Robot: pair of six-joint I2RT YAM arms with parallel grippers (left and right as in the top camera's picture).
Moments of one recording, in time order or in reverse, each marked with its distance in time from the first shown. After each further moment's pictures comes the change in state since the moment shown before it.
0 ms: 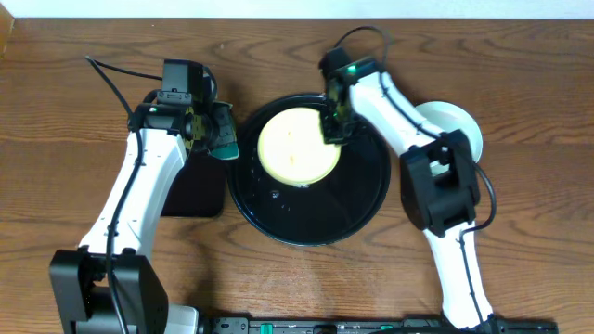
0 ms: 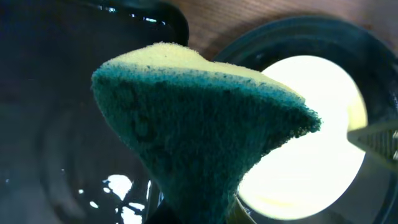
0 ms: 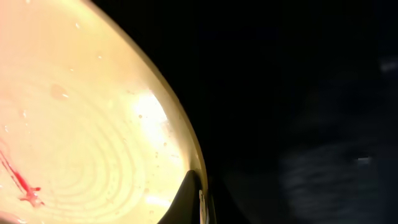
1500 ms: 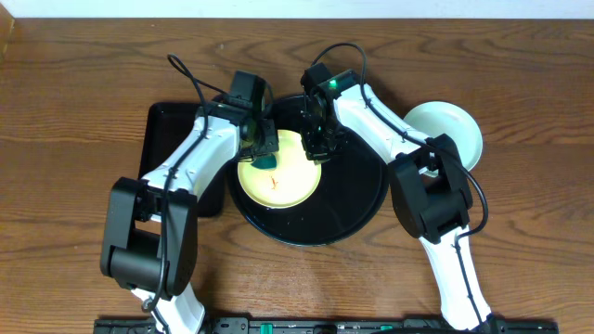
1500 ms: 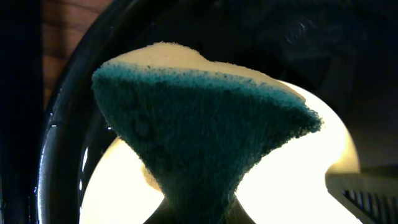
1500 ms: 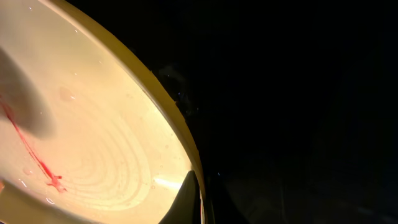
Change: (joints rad) left arm -0.196 0.253 -0.007 0.147 -0.042 -0.116; right arm 0.050 -0.015 -0.063 0.032 -0.140 -0.013
